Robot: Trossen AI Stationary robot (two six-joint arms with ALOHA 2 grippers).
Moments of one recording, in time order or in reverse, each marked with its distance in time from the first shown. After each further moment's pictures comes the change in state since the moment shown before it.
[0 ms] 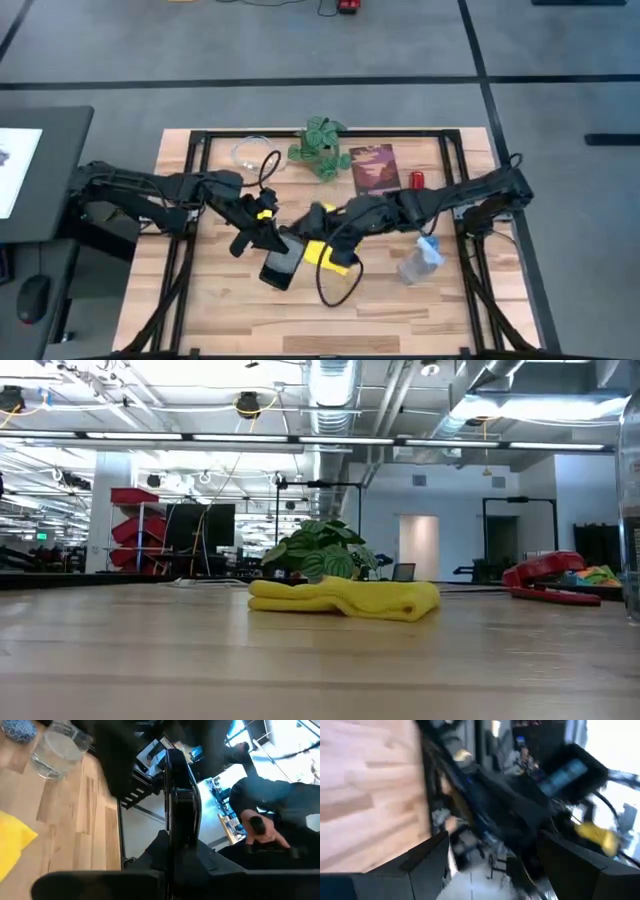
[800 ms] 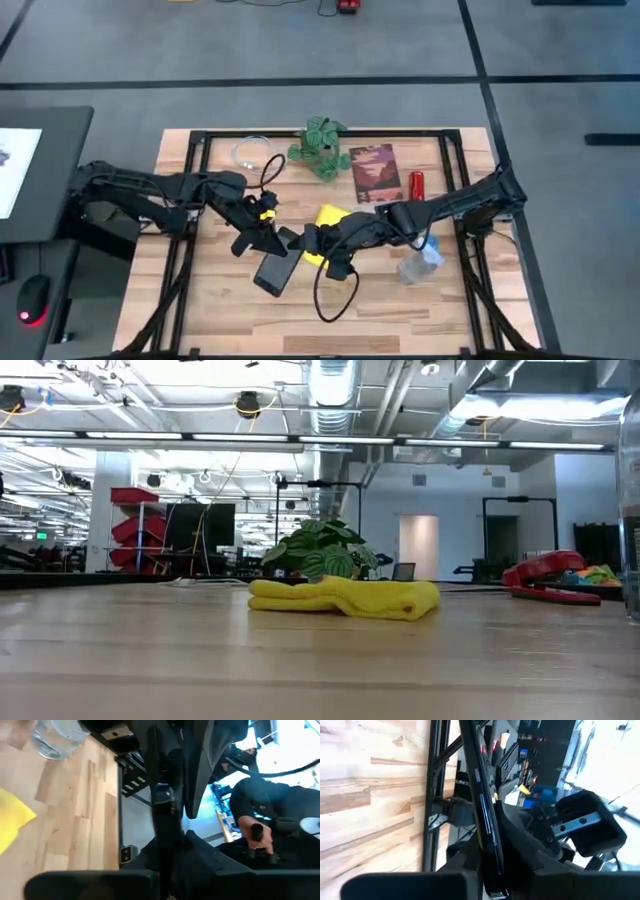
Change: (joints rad) left arm 0.015 0.001 0.000 -0.063 -0.014 0.010; right arm 0.037 0.038 0.001 0.023 0.027 -0.004
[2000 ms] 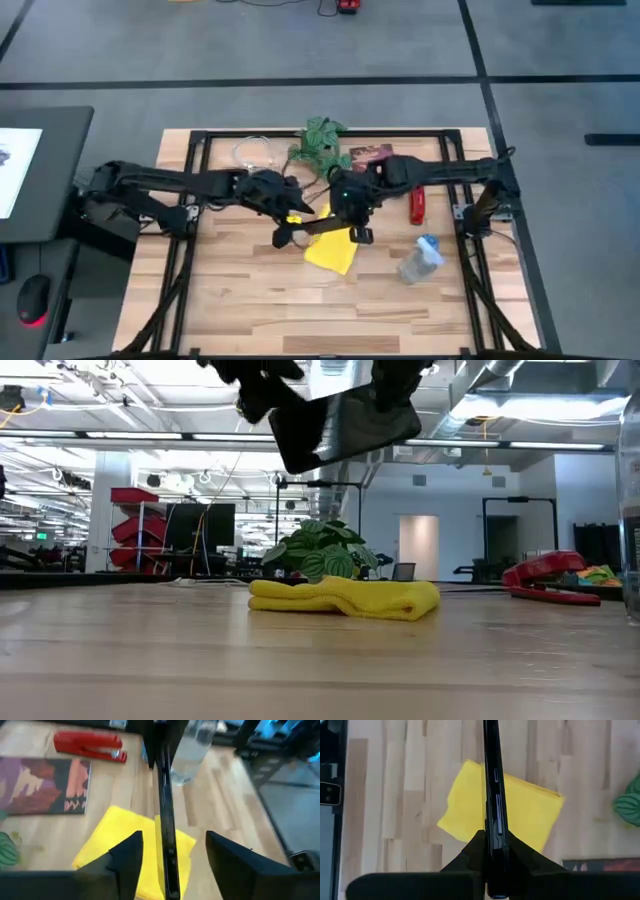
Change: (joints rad) left arm 0.090 0.268 0.091 -0.106 -0.351 0.638; right arm -0.259 0.001 0.134 -0.899 -0.337 1.560
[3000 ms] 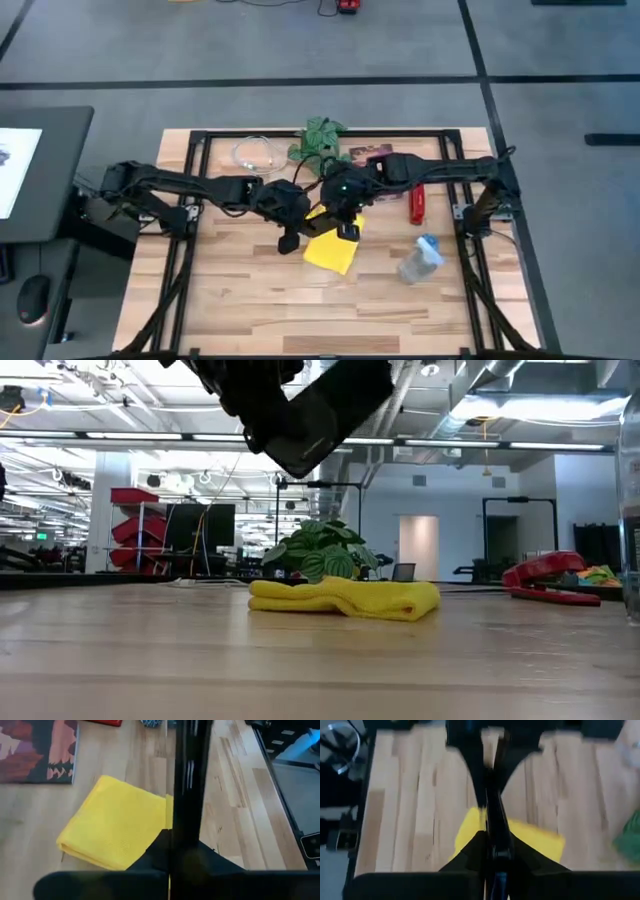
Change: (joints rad) left arm -0.012 0.074 -0.003 -0.032 0.020 -0.035; right arm -0.031 -0.002 0.000 0.263 -0.006 0.049
